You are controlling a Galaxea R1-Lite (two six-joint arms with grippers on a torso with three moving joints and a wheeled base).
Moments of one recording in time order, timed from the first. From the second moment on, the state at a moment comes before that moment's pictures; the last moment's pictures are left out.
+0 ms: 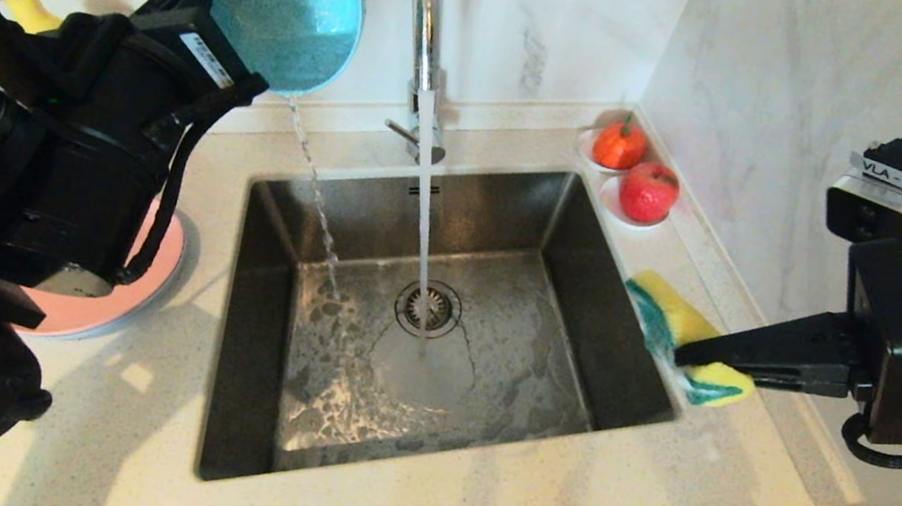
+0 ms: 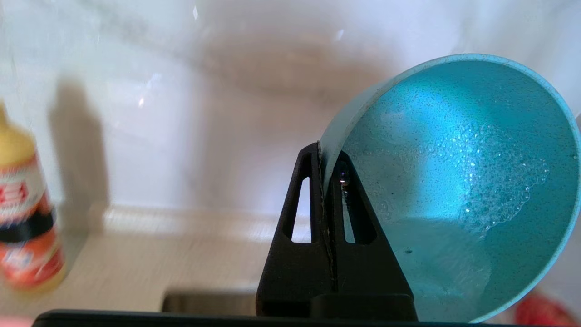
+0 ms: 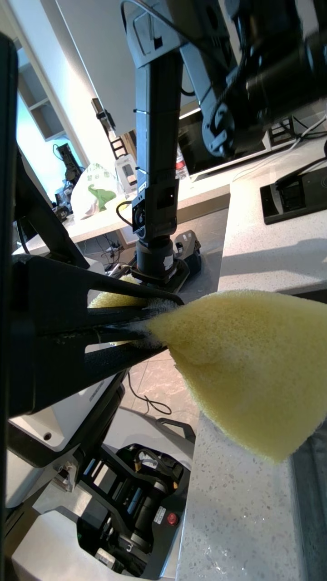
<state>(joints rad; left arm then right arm) -0.51 1.61 -0.80 -1.52 0.48 0.12 0.46 1.42 -1.45 0.61 0.57 0.66</state>
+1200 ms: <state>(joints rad) -0.50 1.56 -0.92 -1.49 0.39 0.17 0.45 1.43 -1.42 0.55 0.57 0.66</state>
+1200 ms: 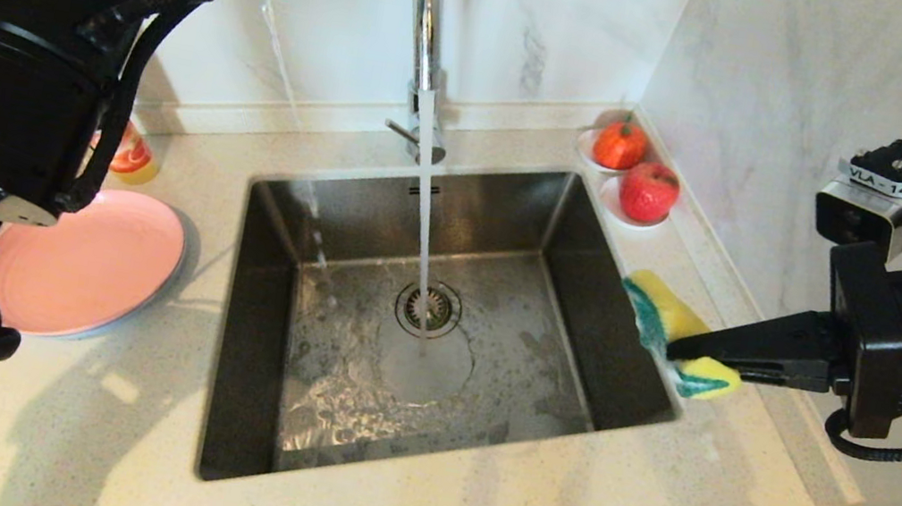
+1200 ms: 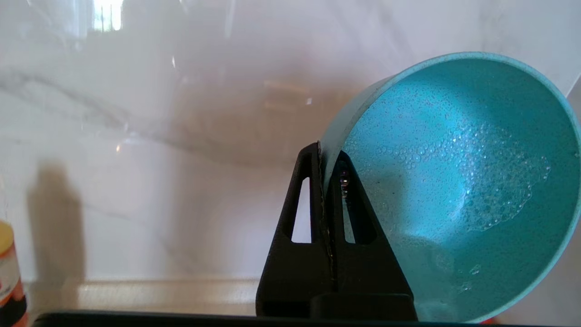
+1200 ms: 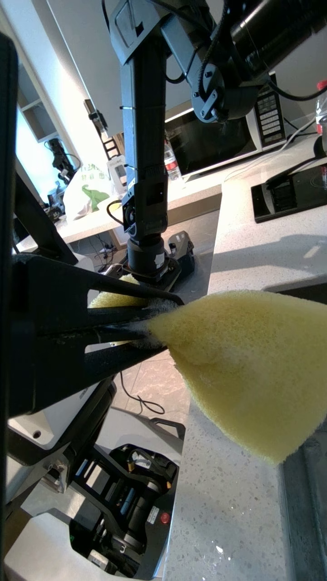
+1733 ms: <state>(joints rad) -0.49 1.49 -0.90 -1.08 0.47 0.10 0.45 1.42 -1.43 0.55 0.57 0.66</state>
